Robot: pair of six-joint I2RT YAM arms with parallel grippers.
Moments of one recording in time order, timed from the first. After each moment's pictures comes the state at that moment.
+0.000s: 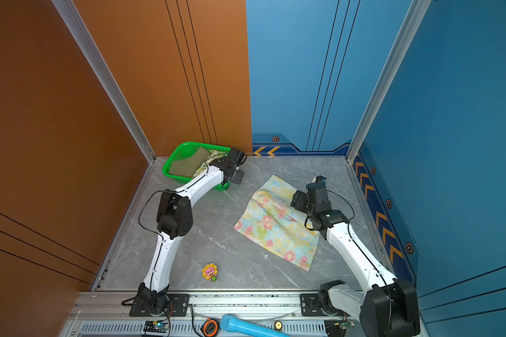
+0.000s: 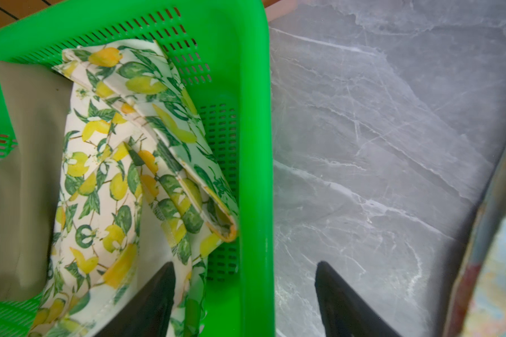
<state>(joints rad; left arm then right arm) -0.48 2.35 2.14 -0.76 -0.38 -0.08 0.25 1.16 0.84 -0.37 0.10 0.57</state>
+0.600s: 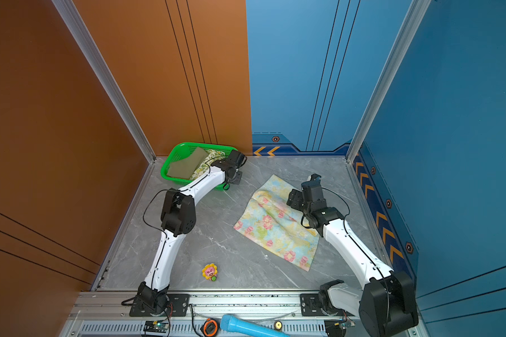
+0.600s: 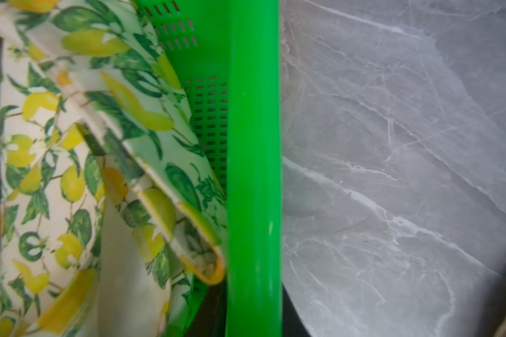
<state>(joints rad) -0.46 2.43 2.19 -0.80 -0.38 -0.18 0.30 1.20 0.86 -0.35 0.11 0.57</state>
